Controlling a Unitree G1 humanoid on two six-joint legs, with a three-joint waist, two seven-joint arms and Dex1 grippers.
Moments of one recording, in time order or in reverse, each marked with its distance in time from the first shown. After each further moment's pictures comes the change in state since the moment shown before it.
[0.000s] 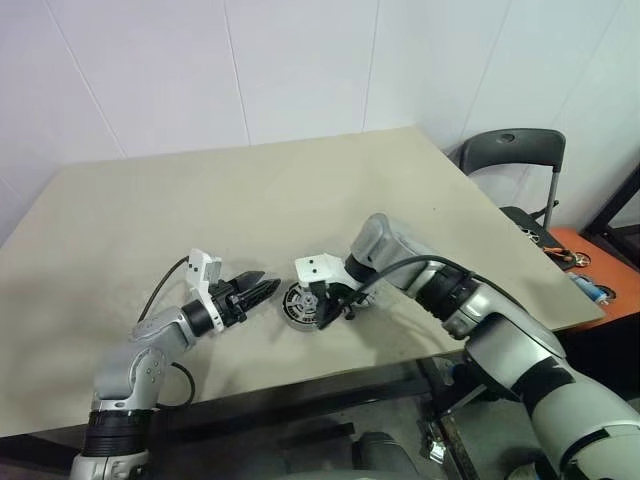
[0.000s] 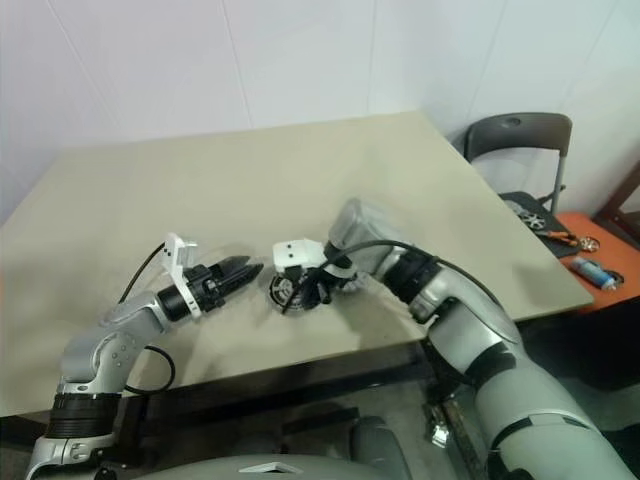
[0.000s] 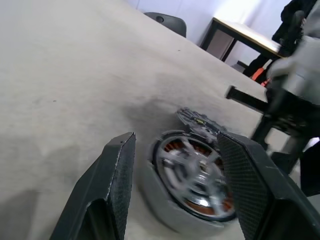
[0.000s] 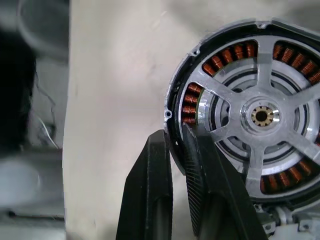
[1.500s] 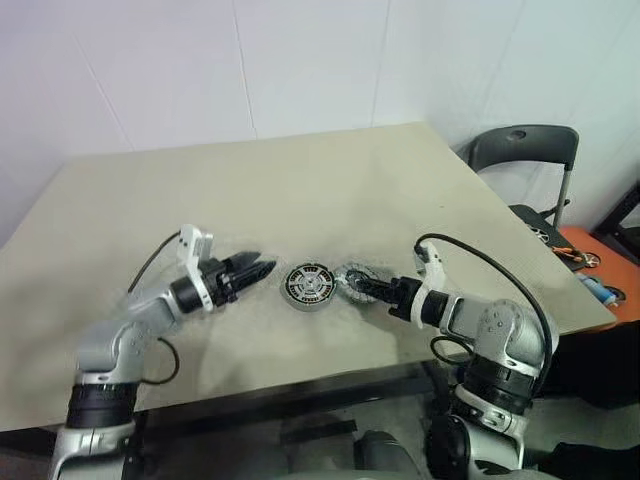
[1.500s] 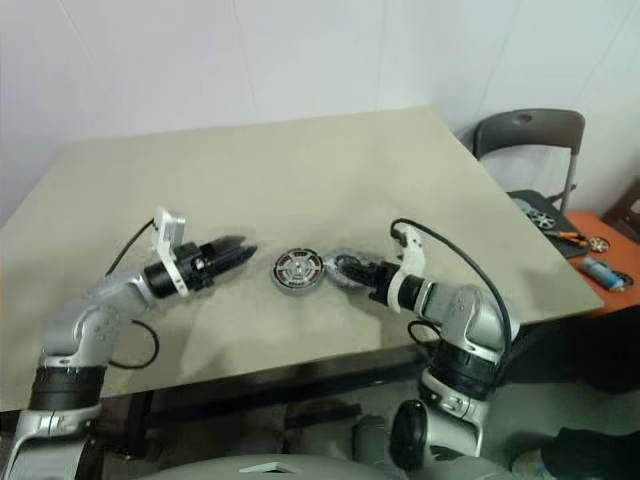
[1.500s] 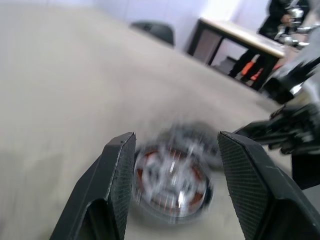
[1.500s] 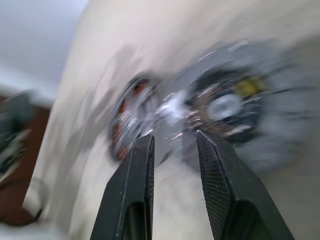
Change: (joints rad) left arm -0.203 0.110 0.018 0.049 -0.045 0.074 -0.090; right arm 0.599 0.383 -1.343 -0.881 0.284 0.949 -0.906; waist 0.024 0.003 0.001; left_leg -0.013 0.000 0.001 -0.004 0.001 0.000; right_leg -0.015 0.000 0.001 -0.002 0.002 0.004
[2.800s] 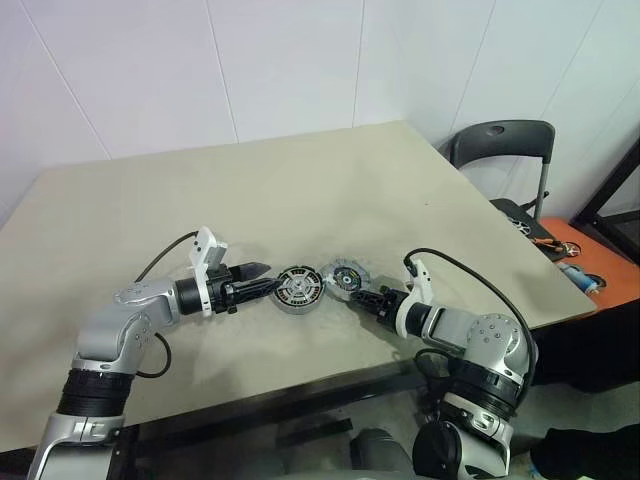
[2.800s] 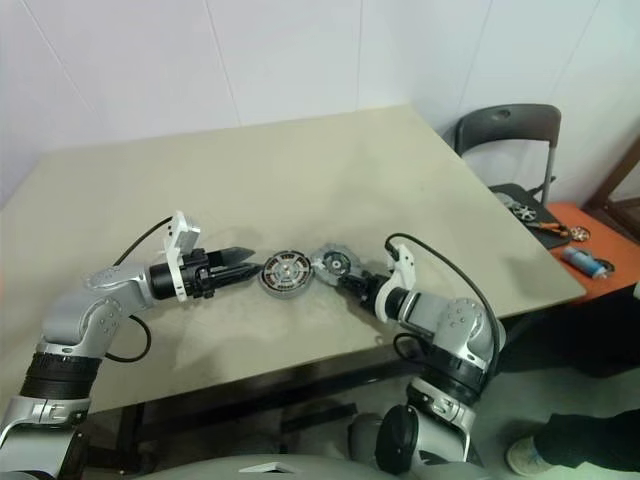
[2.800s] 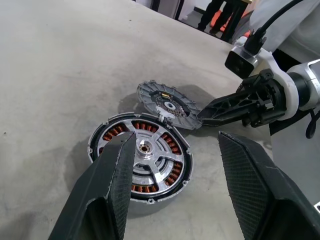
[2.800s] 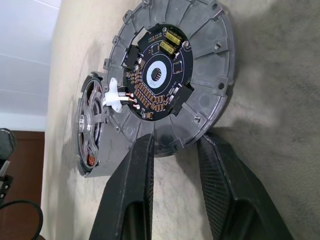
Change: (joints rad) left arm 0.029 0.091 -0.114 0.035 0.069 -0.044 -0.150; right arm 0.033 0.026 -0.004 0.211 0.285 -0.068 -0.323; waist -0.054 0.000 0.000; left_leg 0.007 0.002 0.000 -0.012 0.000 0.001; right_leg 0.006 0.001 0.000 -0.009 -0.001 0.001
